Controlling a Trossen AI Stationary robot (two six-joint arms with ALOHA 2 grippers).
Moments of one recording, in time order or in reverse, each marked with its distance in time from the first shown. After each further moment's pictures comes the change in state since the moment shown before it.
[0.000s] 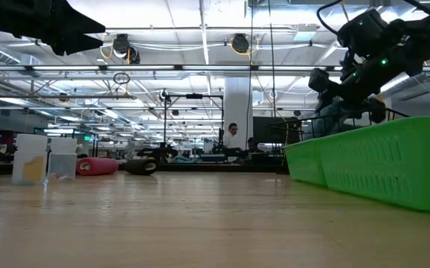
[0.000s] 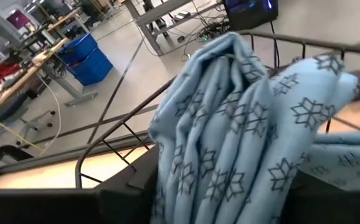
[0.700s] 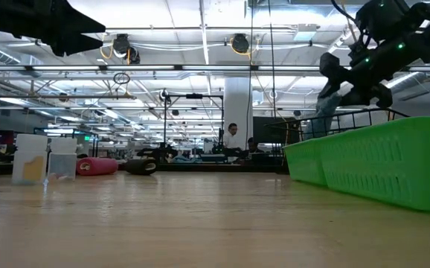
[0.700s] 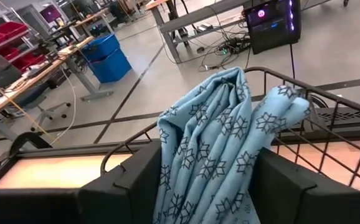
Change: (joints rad) left arm 0.000 0.000 0.000 0.000 0.000 -0.026; right arm 0.010 -0.211 0.001 -0.099 -0.027 -0.166
